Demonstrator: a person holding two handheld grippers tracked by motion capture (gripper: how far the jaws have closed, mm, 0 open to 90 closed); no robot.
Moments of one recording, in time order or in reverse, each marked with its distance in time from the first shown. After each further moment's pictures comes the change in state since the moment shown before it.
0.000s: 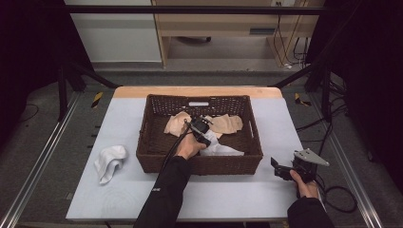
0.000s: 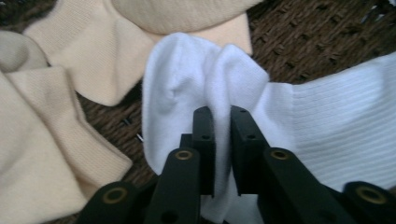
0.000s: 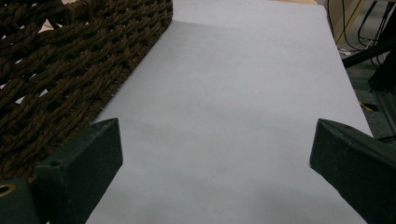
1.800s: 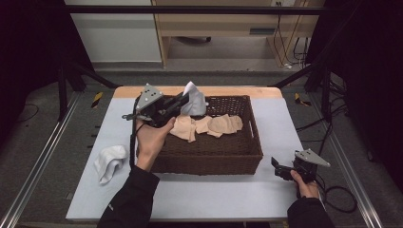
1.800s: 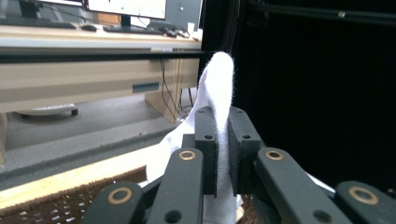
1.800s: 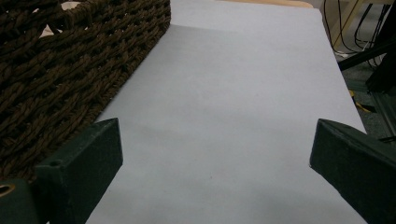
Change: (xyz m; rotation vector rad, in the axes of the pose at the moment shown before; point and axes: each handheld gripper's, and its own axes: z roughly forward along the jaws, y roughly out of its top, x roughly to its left) left arm 0.005 -0.022 -0.196 -0.906 0.039 -0.043; right arm 0.000 0.000 -0.002 -0.015 -0.007 0.006
